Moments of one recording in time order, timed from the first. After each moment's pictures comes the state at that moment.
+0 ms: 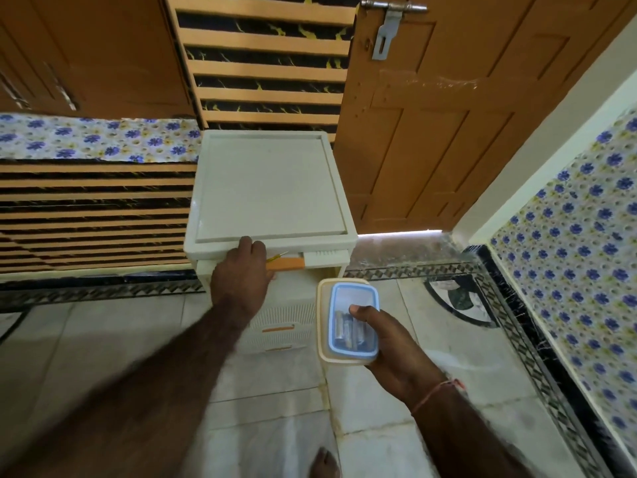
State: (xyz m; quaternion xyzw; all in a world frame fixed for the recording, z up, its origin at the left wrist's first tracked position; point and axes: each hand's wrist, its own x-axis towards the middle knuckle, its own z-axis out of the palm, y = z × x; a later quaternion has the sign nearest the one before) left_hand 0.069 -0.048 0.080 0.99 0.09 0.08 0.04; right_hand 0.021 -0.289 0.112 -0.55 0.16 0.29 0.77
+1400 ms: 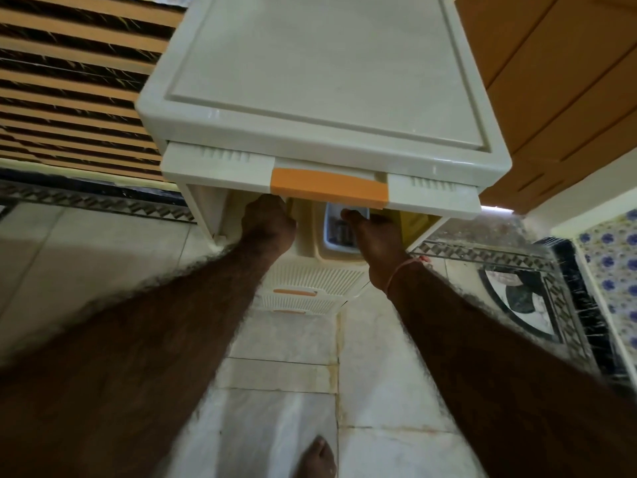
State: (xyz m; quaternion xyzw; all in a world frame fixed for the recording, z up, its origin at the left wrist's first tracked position) left_hand 0.168 -0.020 -0.126 0.89 0.32 0.00 0.31; right_hand 0.202 -0.176 -0.109 -0.76 0.13 0.20 0.61
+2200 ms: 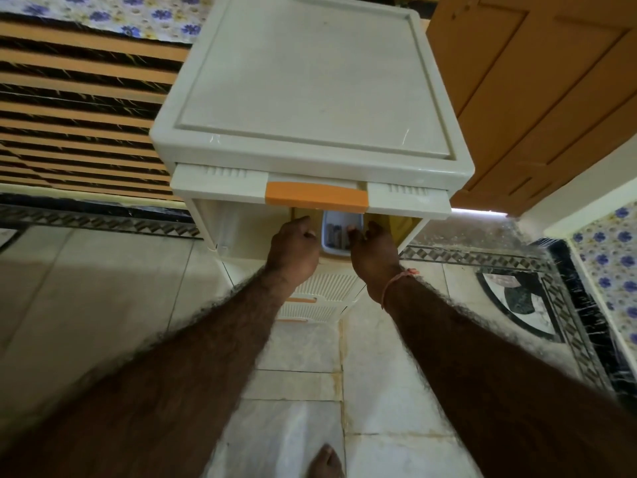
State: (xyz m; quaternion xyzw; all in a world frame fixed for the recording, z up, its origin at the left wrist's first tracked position) left_hand 0.136 -0.066 -0.095 0.83 0.27 0.00 0.48; right_hand 0.179 -0.183 -0.096 -0.87 0.06 0.12 0.47
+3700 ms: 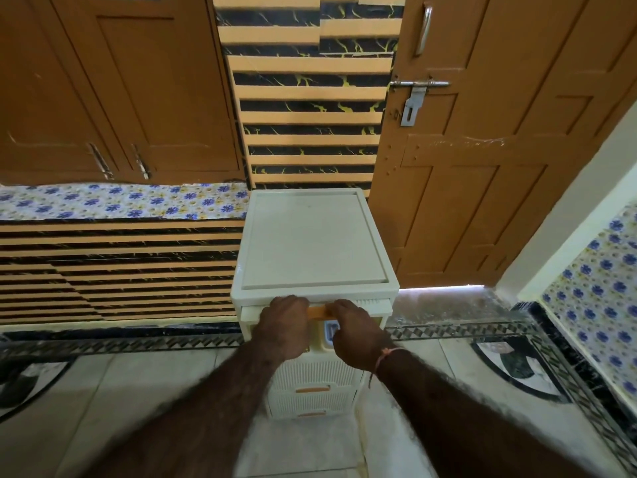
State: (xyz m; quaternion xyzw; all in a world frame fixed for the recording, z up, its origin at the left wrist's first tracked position) left_hand 0.070 -0.041 0.095 0.98 0.08 -0.03 0.16; right_hand 0.098 -0.183 0.094 -0.93 -0.21 0.14 0.25
